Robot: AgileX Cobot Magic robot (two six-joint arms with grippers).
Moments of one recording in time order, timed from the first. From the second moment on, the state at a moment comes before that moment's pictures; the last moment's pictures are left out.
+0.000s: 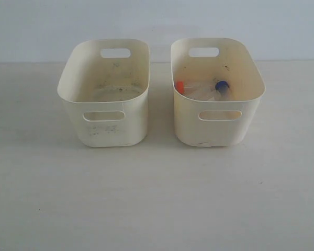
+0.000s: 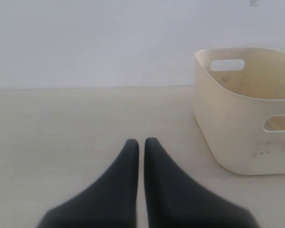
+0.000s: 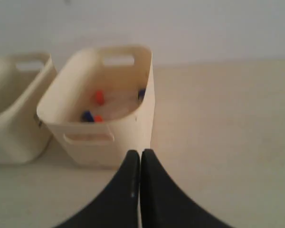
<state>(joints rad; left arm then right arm) -0.01 0.00 0.00 0.03 0.21 -0.03 -0.03 0.43 -0.46 0.27 0.51 -0.09</state>
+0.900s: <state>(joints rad) -0.01 0.00 0.00 0.03 0.21 -0.03 0.04 1.47 -1.38 0.49 0.77 -0.56</state>
